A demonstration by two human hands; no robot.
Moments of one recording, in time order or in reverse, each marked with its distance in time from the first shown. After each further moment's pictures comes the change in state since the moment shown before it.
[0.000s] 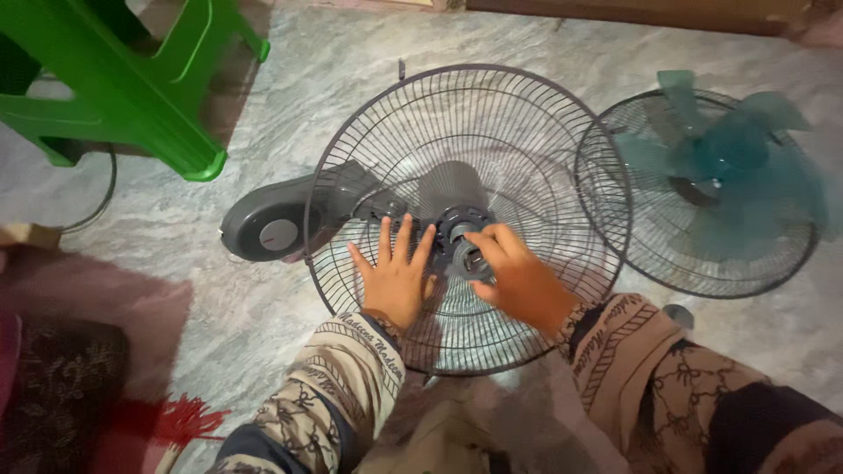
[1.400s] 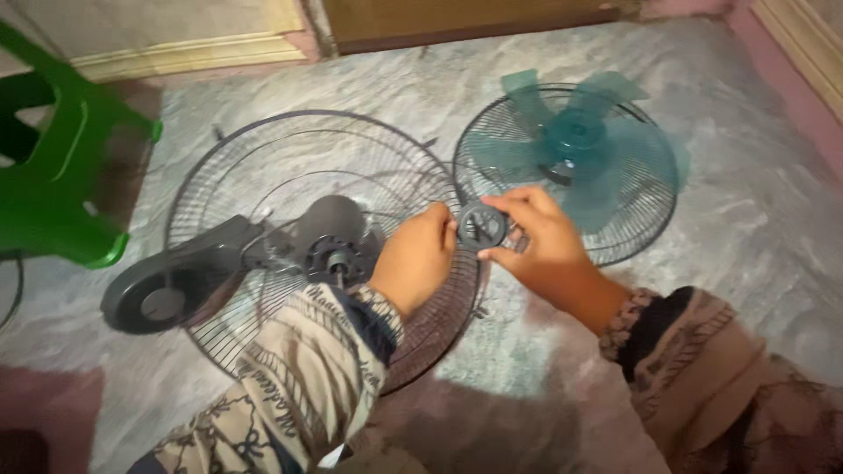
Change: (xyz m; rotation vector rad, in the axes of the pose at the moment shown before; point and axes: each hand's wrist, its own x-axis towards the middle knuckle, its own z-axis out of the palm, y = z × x) left_hand 0.080 0.220 -0.047 -0.550 -0.010 0.219; right_hand -0.102 0.086 -0.160 0.133 0.378 0.139
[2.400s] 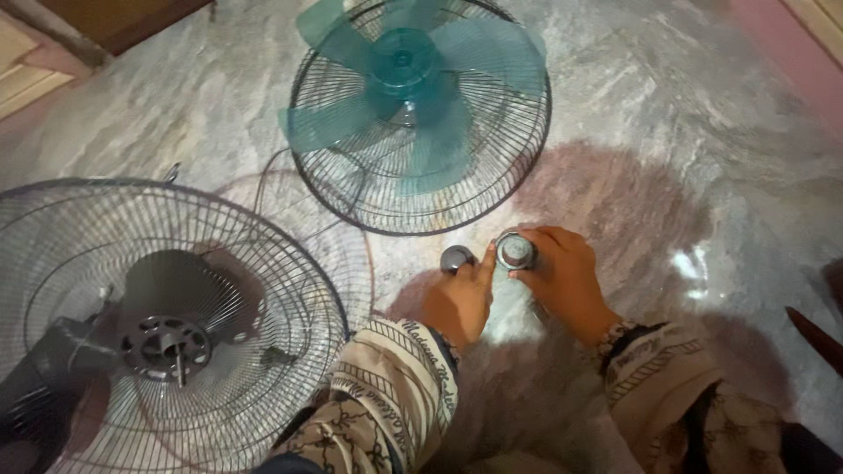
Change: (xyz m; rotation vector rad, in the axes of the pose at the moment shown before) left_hand -0.026 0.045 0.262 0.409 -0.638 0.247; right_hand -0.204 0.197 -0.043 -0.349 0.287 0.360
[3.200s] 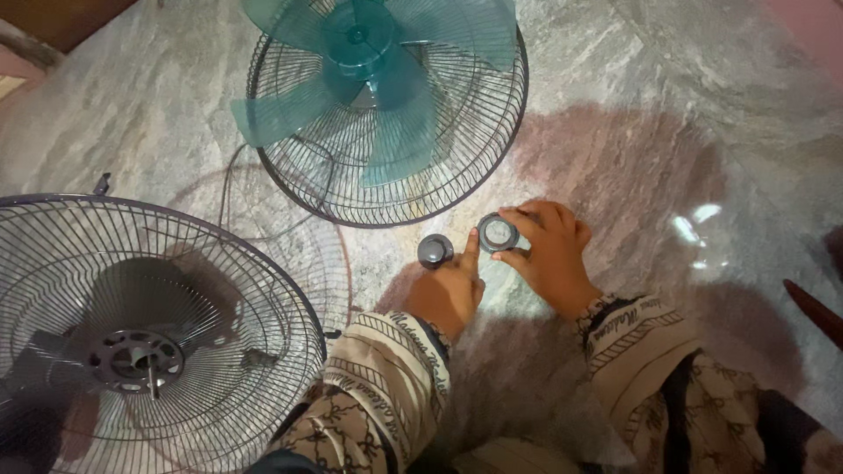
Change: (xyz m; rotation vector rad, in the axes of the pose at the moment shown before) left_hand 0.014 0.004 0.023 -0.077 -0.130 -0.037; right_hand -0.011 0.028 0.015 -0.132 -0.085 0.094
